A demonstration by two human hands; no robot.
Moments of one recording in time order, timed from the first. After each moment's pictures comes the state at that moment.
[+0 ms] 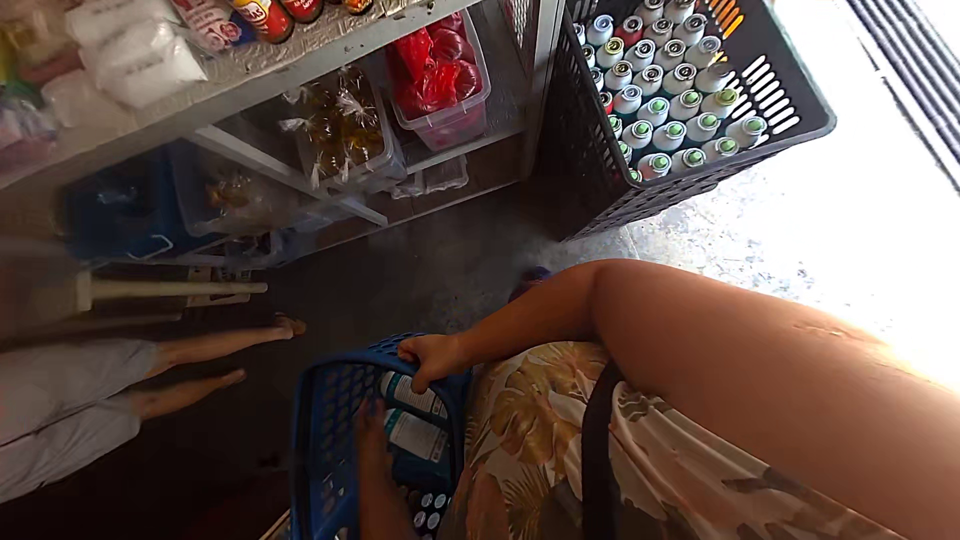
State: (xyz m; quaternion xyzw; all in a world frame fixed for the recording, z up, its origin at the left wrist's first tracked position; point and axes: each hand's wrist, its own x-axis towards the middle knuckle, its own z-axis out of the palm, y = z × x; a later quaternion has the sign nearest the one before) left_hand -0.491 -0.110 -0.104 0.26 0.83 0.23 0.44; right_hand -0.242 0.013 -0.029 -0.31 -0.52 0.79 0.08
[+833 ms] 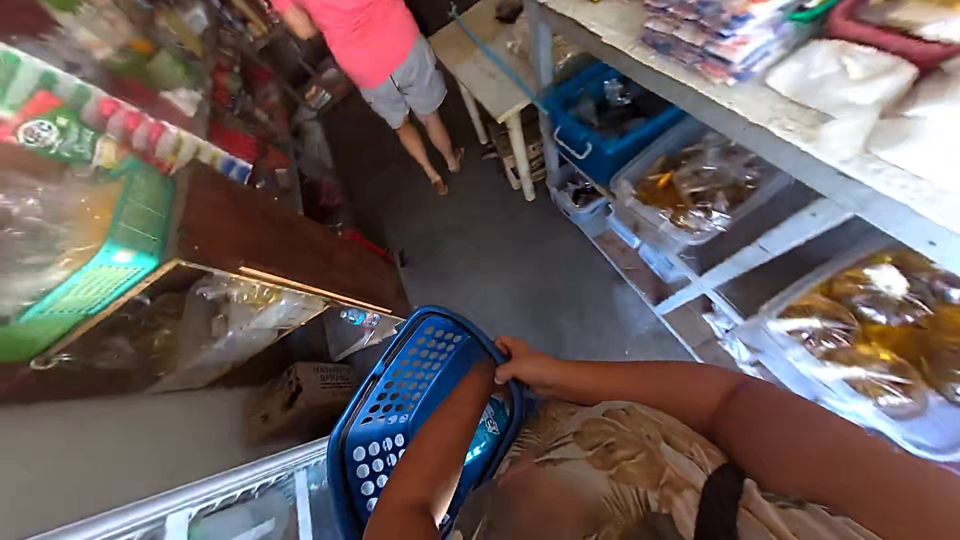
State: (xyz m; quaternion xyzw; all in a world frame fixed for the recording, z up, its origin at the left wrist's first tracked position) left_hand -0.620 0.104 0.176 0.26 0.89 -0.04 0.38; right_hand -0.639 0.189 -0.036 -0.13 -0.54 0.80 -0.23
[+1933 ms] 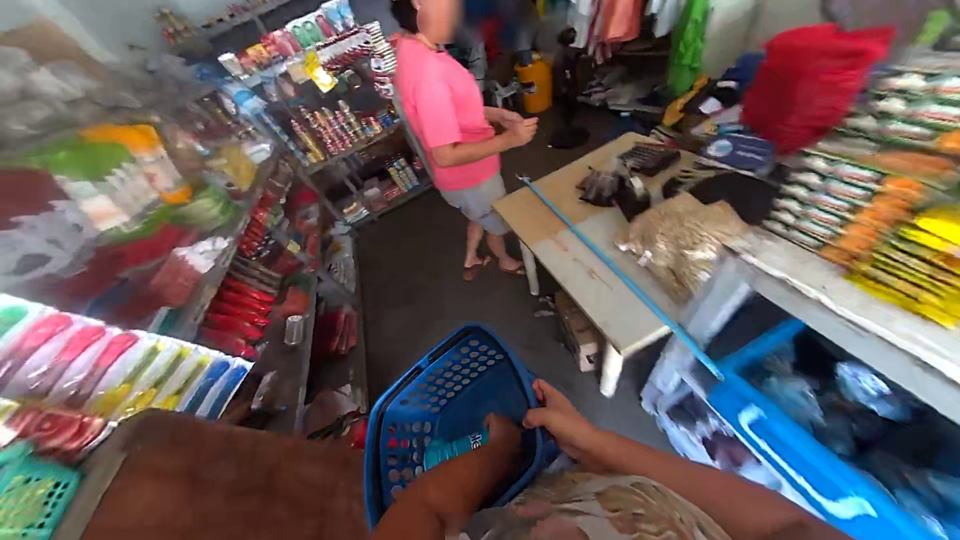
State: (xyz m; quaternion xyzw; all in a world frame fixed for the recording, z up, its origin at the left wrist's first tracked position) left_hand -1.340 0.275 -0.098 0.36 0.79 -0.31 0.38; right_hand -1.284 0.393 -0.031 -0.23 -0.58 0.78 -0.08
